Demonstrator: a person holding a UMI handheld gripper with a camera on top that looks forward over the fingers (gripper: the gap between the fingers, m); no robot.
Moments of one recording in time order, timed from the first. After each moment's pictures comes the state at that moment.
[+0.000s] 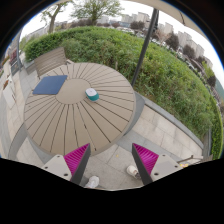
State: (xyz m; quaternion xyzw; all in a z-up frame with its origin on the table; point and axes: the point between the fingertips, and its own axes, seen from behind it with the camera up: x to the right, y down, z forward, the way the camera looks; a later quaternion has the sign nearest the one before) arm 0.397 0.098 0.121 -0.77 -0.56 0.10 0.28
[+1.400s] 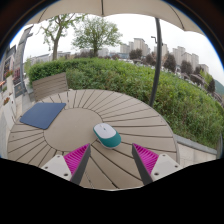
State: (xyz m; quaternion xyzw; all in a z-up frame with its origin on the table) arm 0.135 0.111 0.015 -0.71 -0.51 0.25 0.41
